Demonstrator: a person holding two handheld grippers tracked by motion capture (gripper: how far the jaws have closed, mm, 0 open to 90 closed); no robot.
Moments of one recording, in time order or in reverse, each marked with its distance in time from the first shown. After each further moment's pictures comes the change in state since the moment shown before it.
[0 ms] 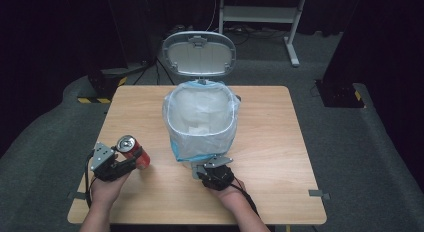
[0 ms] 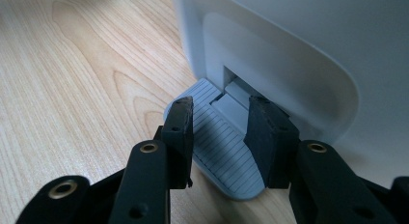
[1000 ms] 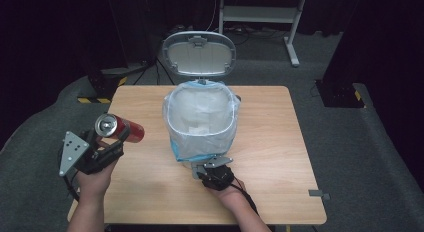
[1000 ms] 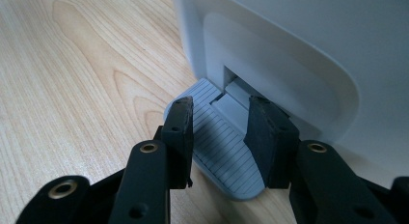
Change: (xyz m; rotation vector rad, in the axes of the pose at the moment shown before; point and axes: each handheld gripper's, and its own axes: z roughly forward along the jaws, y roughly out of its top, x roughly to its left) left arm -0.046 0.091 -0.023 -0.325 -0.115 0.066; right arm 0.000 0.000 0.000 0.005 -0.004 0.001
